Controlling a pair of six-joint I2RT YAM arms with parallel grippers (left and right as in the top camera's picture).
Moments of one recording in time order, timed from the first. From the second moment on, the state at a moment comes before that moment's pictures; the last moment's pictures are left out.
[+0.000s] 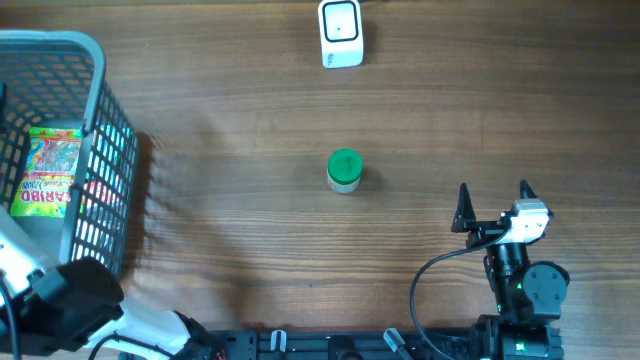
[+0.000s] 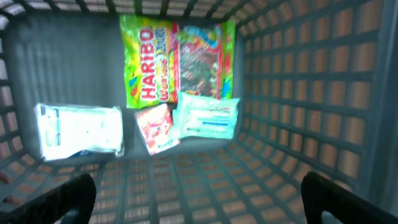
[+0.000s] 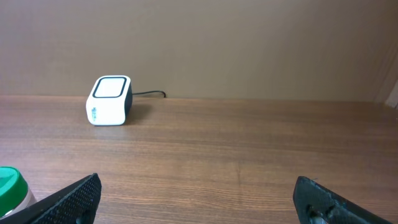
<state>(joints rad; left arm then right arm) 0.65 1.79 2.13 -1.53 -0.02 -0.88 -0.08 0.05 0.01 0.00 -0.12 -0.01</state>
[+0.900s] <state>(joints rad) 0.52 2.06 1.59 -0.96 0.07 -0.68 -0.08 0.05 0.01 0.00 -0.12 -0.01</state>
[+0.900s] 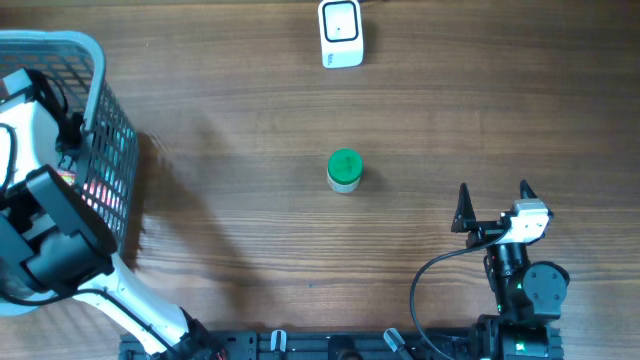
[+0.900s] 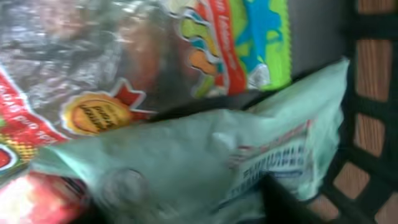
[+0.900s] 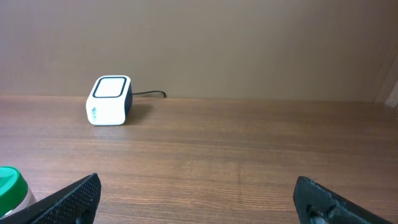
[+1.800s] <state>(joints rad) -0.19 1.22 1.82 -1.19 0.20 -0.54 -0.08 0.05 0.01 0.00 -0.12 -0.01</state>
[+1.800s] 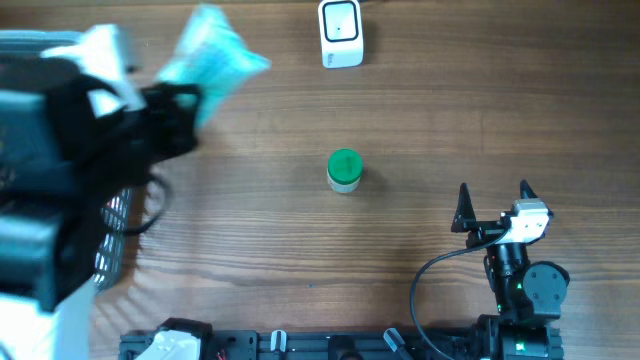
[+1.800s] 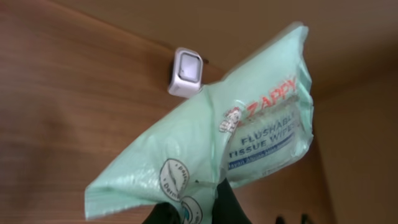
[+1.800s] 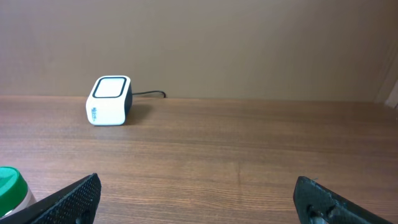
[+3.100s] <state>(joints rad) -0.82 2.01 1.70 -0.61 0.09 -1.09 -0.08 0.05 0.01 0.00 -0.12 -0.01</state>
